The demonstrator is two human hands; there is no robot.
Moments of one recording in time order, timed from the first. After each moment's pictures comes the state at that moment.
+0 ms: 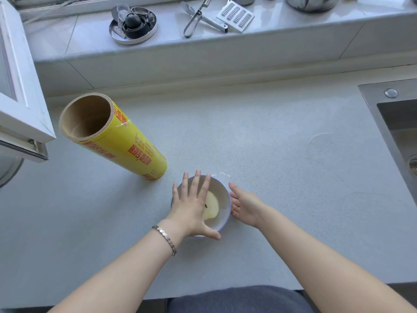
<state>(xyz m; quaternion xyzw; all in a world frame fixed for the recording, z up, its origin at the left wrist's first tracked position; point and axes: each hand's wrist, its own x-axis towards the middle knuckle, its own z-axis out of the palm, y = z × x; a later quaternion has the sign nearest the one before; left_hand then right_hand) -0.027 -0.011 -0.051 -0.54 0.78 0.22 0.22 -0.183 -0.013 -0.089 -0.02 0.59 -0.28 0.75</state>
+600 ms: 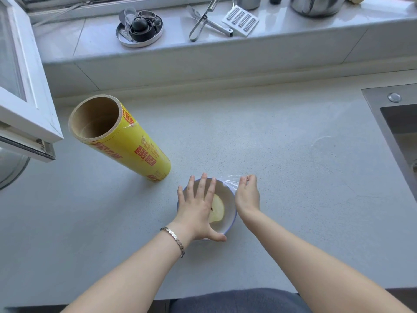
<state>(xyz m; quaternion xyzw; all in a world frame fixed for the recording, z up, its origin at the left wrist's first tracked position) -0.030 -0.008 -0.054 -0.54 0.79 0.21 0.22 -0.162 -0.021 -0.078 -0.28 0.76 -0.33 0.48</state>
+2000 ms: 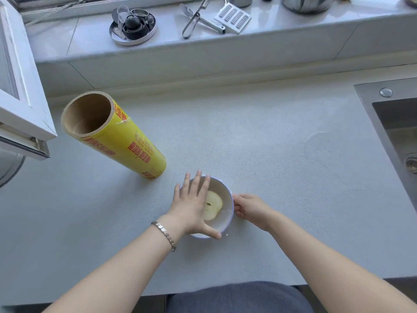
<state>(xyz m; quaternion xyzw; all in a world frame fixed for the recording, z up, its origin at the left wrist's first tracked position) -0.029 -0.009 -0.044 -0.53 0.78 0.25 0.23 -0.203 0.008 -0.099 -0.26 0.59 -0.22 0.73</state>
